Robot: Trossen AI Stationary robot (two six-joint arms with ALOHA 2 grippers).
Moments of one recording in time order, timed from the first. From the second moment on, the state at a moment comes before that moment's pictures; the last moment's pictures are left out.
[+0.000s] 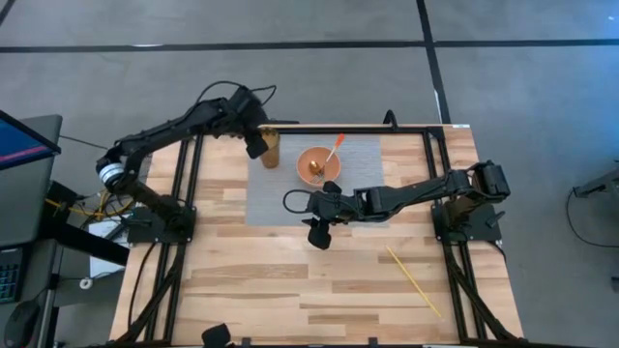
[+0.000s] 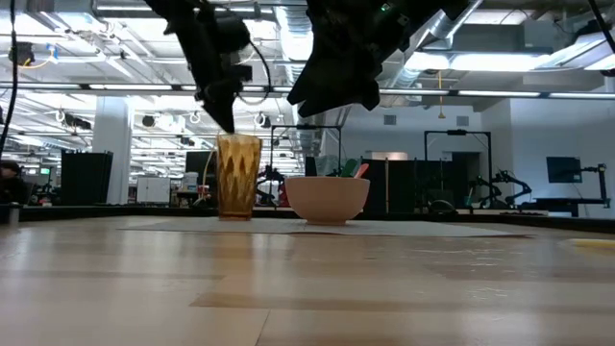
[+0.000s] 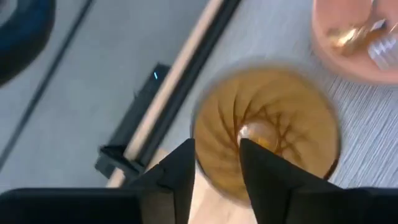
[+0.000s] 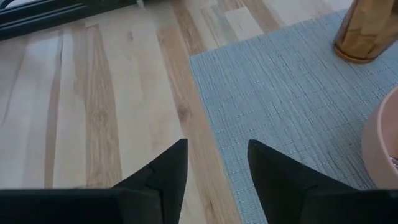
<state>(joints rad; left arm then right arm) 0.64 1.49 1.29 -0.78 -0.16 0.31 0.10 1.48 1.11 -0.18 0.18 0.36</state>
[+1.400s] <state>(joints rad) 0.44 0.94 1.15 -0.73 0.02 0.15 0.50 1.46 1.00 -1.13 -0.02 1.51</state>
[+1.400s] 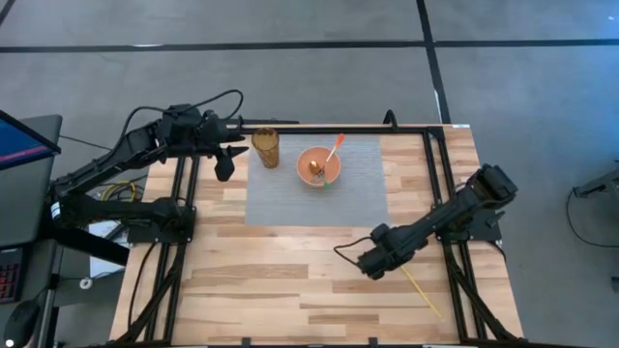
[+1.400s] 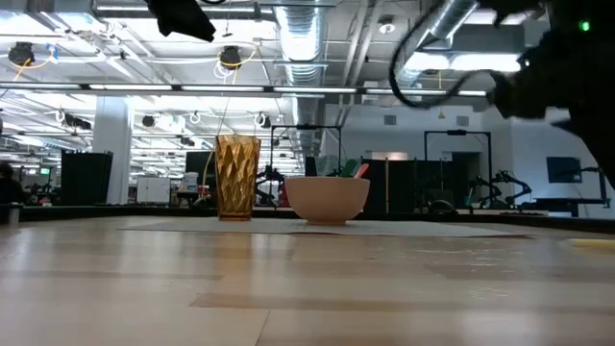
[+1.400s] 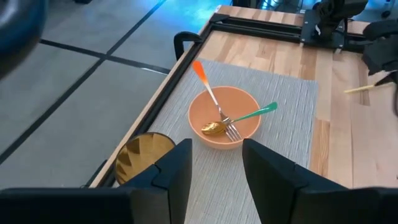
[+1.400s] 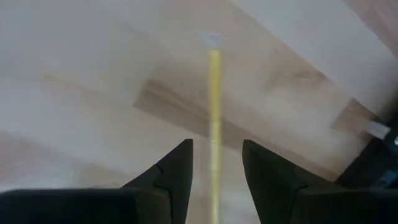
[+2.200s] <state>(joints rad) 0.44 0.94 1.15 -0.69 0.02 0.15 0.52 1.46 0.91 -1.01 -0.05 1.54</state>
